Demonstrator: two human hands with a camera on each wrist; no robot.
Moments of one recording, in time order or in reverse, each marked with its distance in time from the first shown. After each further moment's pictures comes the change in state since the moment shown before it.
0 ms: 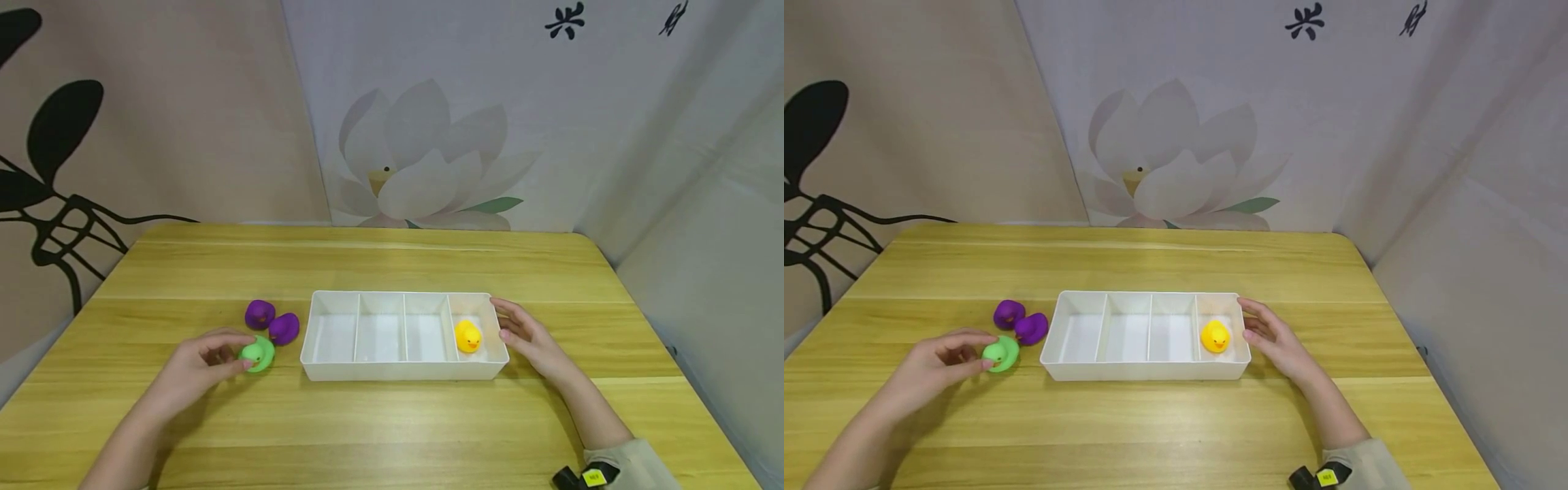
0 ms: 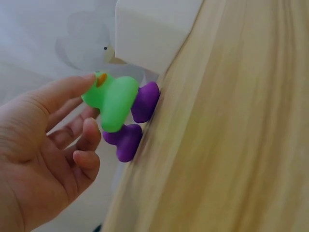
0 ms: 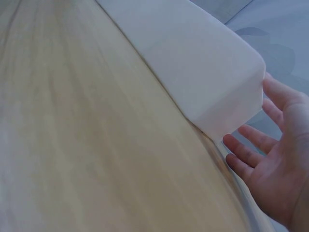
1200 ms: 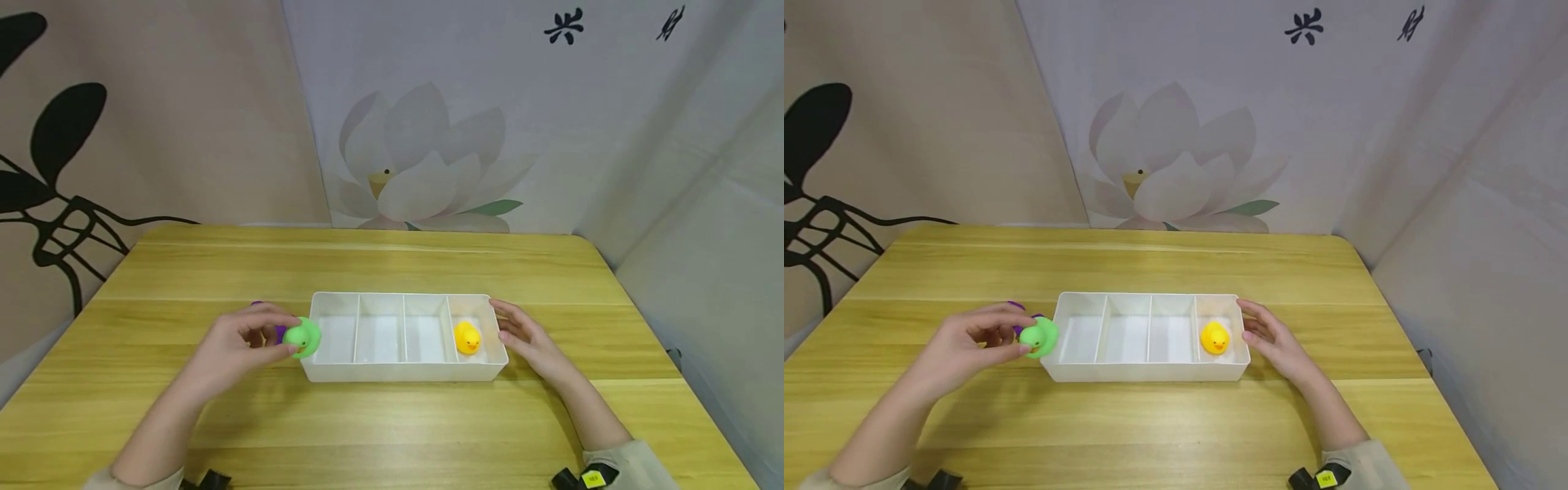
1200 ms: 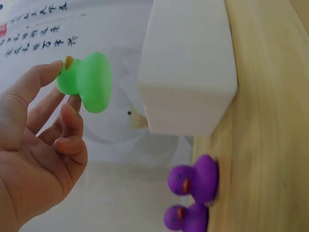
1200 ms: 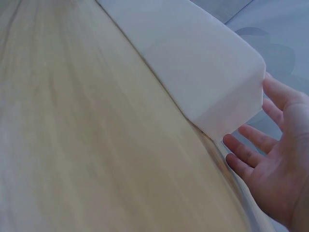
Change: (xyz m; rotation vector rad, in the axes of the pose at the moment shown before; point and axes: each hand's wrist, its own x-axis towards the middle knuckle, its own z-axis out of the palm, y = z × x) left_hand 0.024 0.085 0.016 -0.101 0.011 0.221; right_hand 0.001 -0.001 0.001 -0.010 0.007 -0.016
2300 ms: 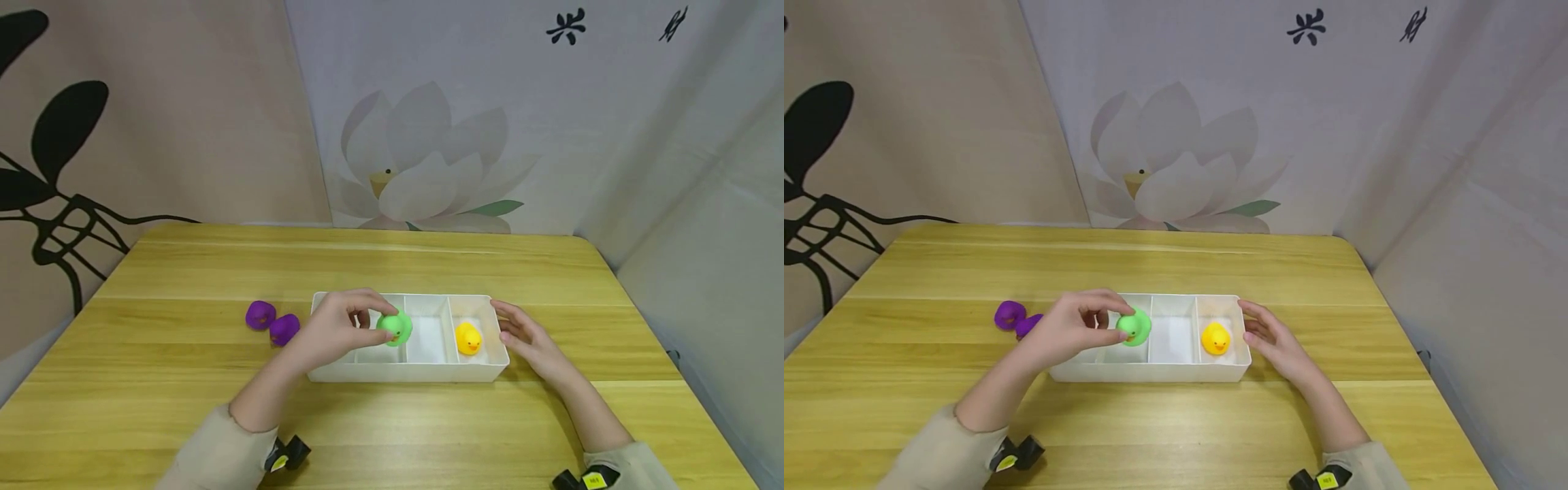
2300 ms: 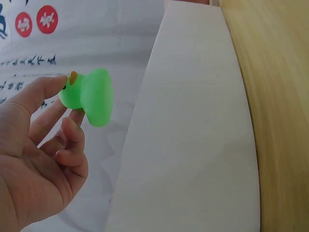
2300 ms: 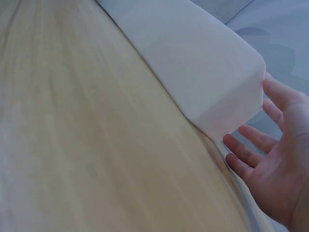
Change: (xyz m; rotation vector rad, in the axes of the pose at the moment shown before) left_hand 0.064 0.030 0.084 -0.138 -0.214 0.045; right_hand 0.000 0.002 0.001 -0.008 0.005 0.012
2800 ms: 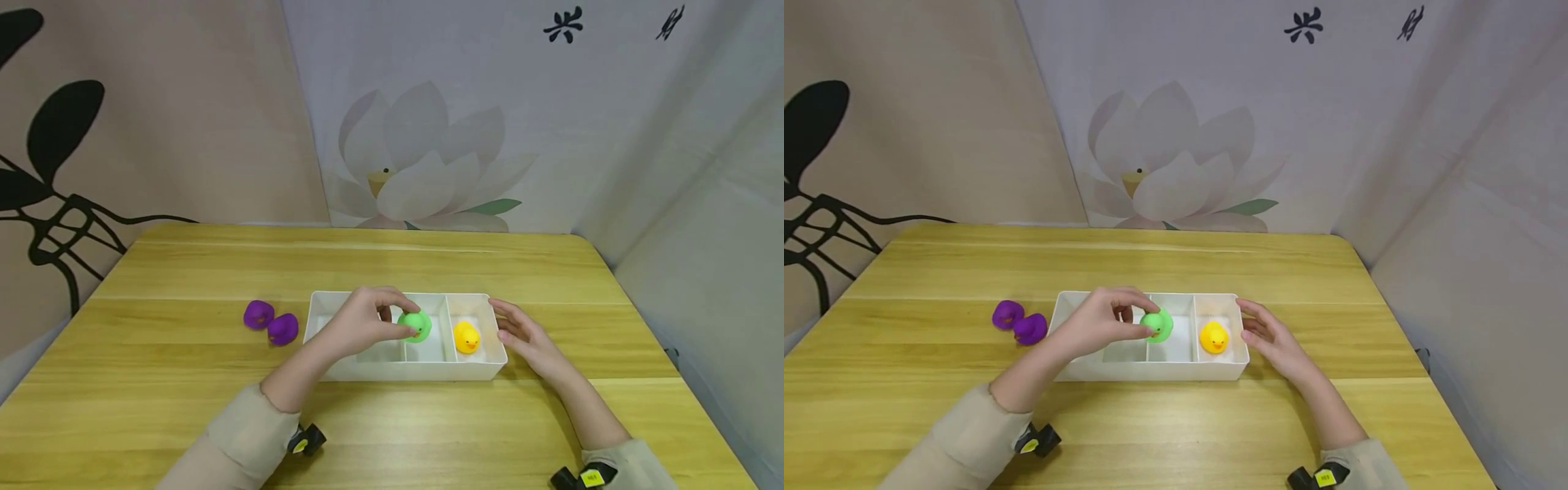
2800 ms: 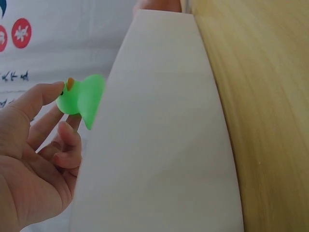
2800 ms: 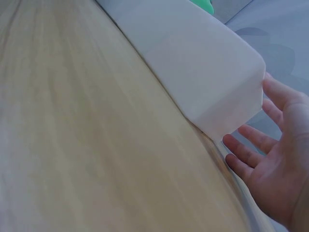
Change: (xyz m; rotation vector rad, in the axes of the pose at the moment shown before) left_hand 0.028 -0.007 0.024 0.053 -0.066 -0.040; right_hand 0.000 0.002 0.000 -0.001 0.002 -0.019
